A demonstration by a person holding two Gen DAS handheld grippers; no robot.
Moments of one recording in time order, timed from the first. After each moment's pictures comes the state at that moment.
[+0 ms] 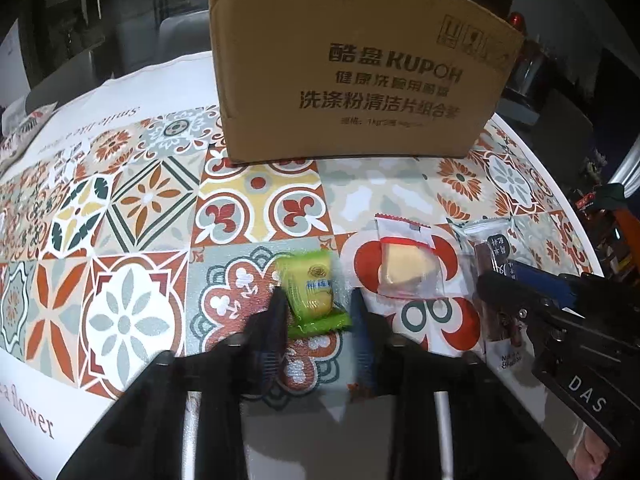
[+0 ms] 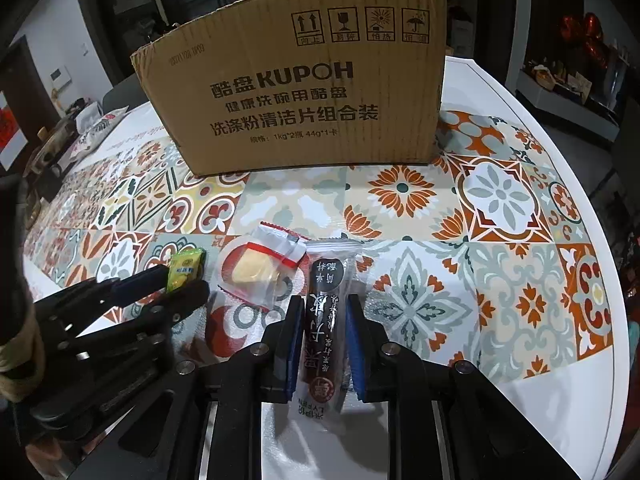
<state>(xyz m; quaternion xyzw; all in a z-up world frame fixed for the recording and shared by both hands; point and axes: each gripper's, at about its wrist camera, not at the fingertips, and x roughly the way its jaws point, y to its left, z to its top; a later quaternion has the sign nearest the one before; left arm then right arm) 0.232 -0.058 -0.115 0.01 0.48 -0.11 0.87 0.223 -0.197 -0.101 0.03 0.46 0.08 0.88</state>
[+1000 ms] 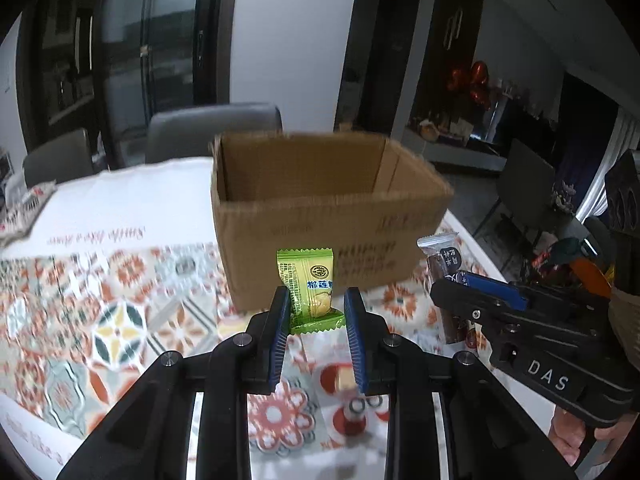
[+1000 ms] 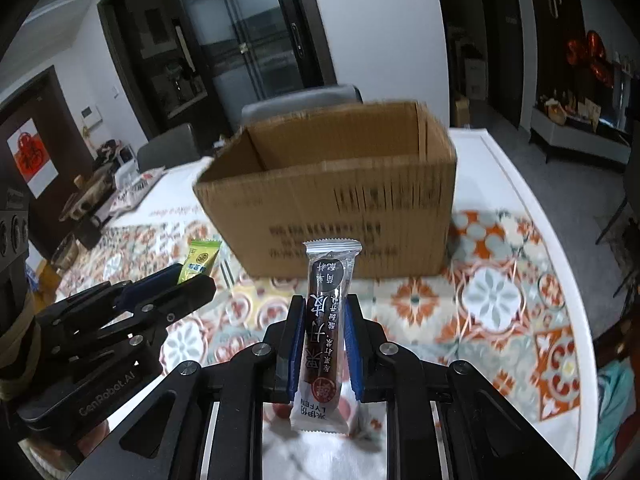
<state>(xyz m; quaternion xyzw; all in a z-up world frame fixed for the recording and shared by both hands) 0.244 -0.052 0.021 0.00 0.36 -0.16 0.92 0.236 -0.201 0.009 0.06 0.37 0.12 0.92</state>
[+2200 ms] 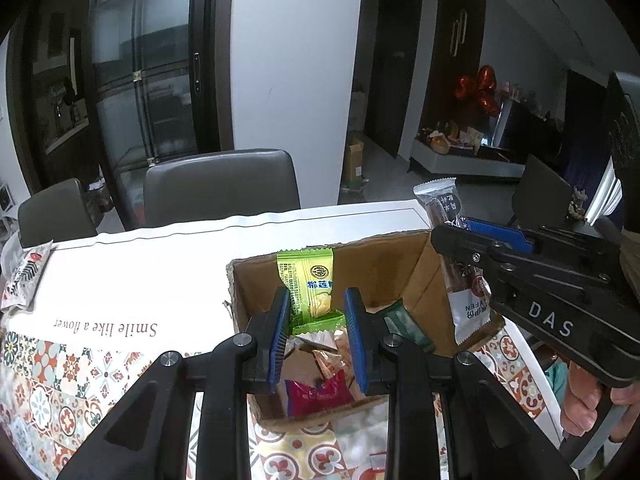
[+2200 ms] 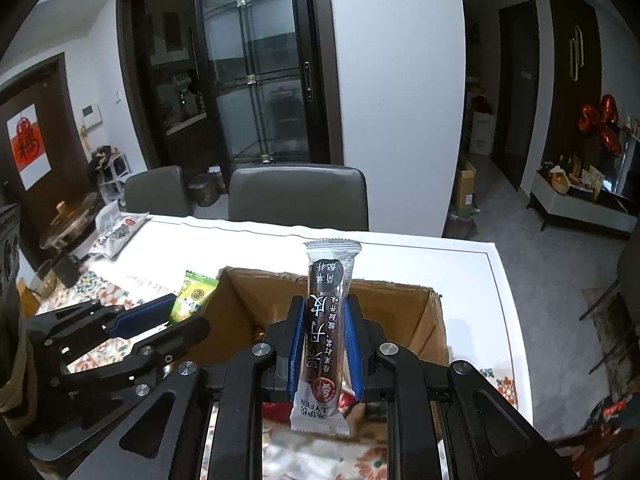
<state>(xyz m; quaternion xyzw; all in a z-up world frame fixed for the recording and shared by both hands) 0.370 -0.051 0.067 0.02 0.35 -0.15 0.92 0.376 -0.188 0.095 0.00 0.33 0.11 0.94</state>
